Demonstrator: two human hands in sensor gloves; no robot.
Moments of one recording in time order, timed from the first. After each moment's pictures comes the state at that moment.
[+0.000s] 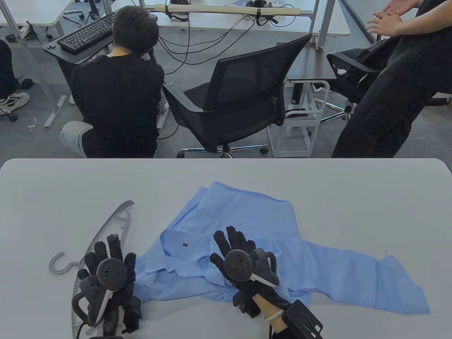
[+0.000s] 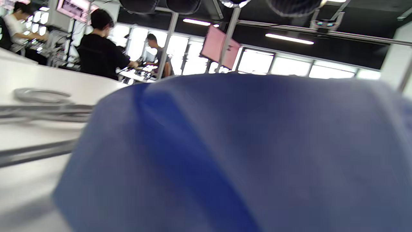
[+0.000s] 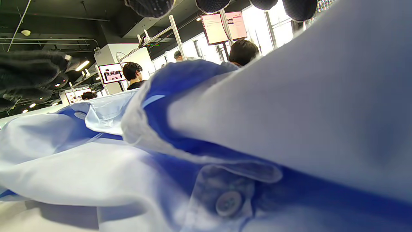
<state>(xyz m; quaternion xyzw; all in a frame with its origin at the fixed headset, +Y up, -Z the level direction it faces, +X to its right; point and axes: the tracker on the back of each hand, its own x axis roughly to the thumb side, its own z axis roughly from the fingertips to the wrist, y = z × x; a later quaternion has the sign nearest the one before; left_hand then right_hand) -0.275 -0.704 -0.292 0.08 0.17 0.10 0.98 0.025 -0.716 -0.333 0.23 -0.01 0.96 0.18</state>
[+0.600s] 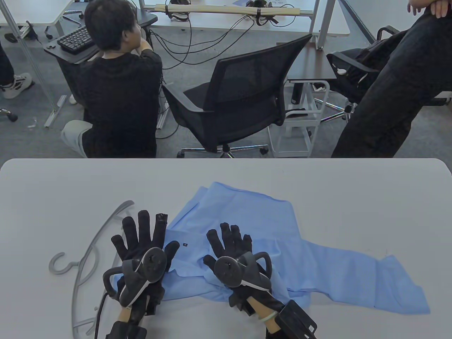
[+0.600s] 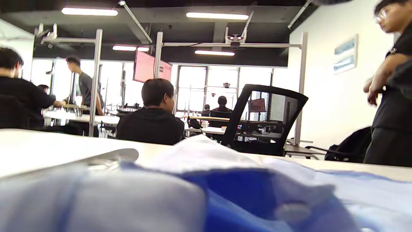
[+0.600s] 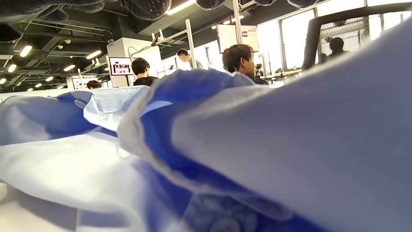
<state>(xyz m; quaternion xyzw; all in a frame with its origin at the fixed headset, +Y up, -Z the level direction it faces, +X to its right) -0.210 -0.672 -0.311 0.13 0.05 0.00 0.99 0.006 -0.708 -0.323 0.25 -0.06 0.96 0.11</state>
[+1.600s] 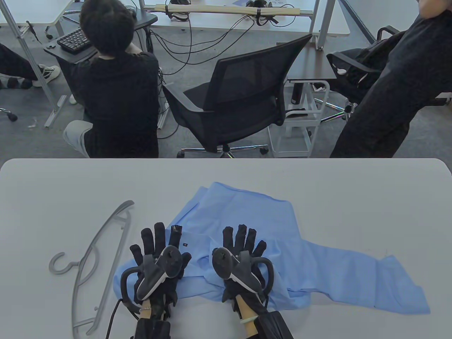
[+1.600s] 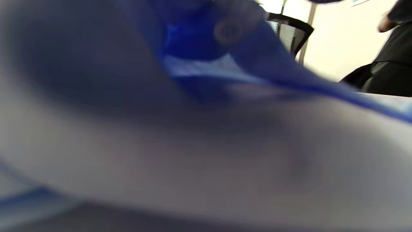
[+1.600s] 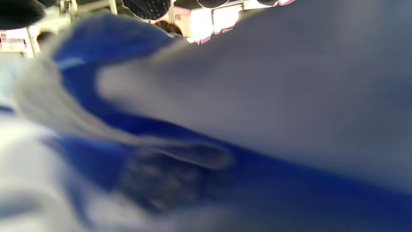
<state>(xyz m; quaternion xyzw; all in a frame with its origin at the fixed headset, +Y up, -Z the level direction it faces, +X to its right) -0.190 -0.731 -0.319 -0.01 0.03 0.01 1.00 0.004 -0.722 -0.333 0.07 -0.02 1.00 0.02</state>
